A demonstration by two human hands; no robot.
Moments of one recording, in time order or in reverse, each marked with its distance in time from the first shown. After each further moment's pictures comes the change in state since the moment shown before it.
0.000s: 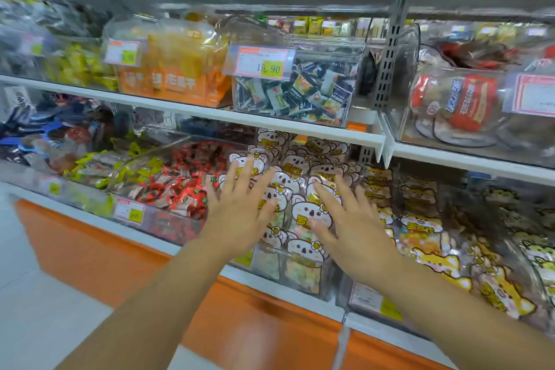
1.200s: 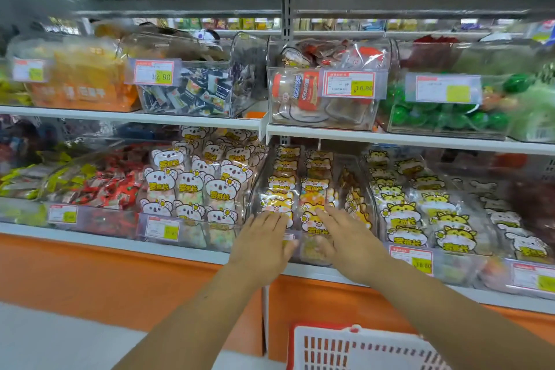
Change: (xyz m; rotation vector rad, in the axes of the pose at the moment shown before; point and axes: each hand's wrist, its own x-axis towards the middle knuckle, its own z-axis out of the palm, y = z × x) left_hand -0.072 0.180 0.046 0.065 -0.267 0.281; right_hand -0.134 0.130 -0.011 -0.126 -0.099 0.095
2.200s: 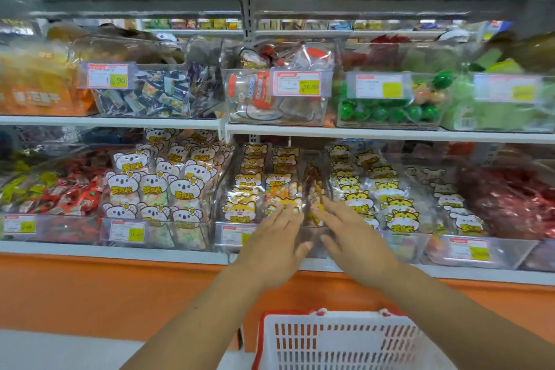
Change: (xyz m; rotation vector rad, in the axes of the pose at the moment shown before) left_hand -0.018 0.085 -0.032 -0.207 -0.031 0.180; right_hand -0.067 0.037 -0.028 0.106 0.202 -0.007
